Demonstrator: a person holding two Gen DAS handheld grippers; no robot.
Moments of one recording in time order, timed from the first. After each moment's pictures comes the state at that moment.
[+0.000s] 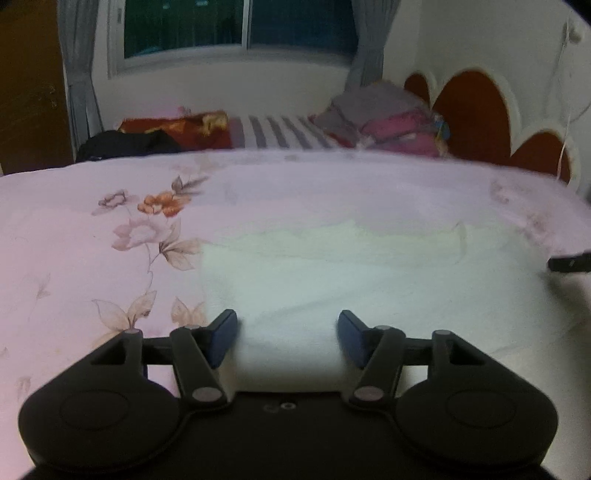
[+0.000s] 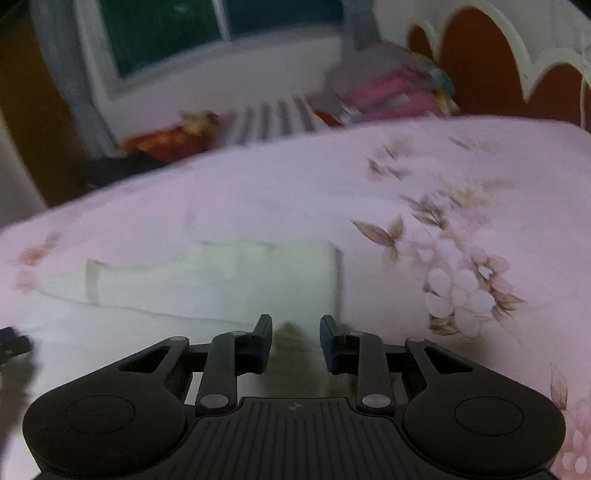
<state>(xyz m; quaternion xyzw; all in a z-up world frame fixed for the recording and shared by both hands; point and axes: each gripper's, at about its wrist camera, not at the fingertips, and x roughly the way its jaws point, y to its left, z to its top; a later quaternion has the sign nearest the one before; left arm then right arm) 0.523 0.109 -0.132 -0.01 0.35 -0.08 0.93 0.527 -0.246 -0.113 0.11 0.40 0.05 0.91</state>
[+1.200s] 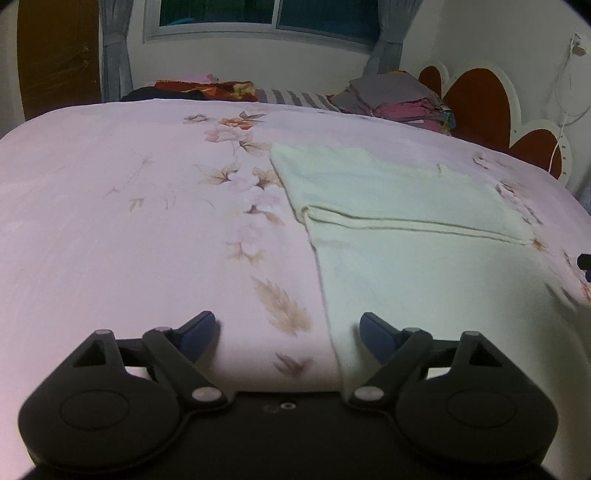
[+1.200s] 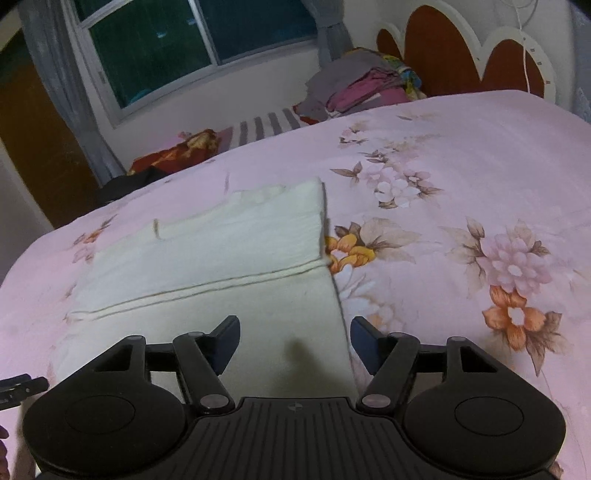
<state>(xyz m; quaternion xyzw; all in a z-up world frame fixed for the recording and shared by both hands) 0.371 0.169 -0.129 -0.04 0.40 -0.06 0.92 0.356 -0.232 -0.067 0.16 0.39 0.03 0.91</state>
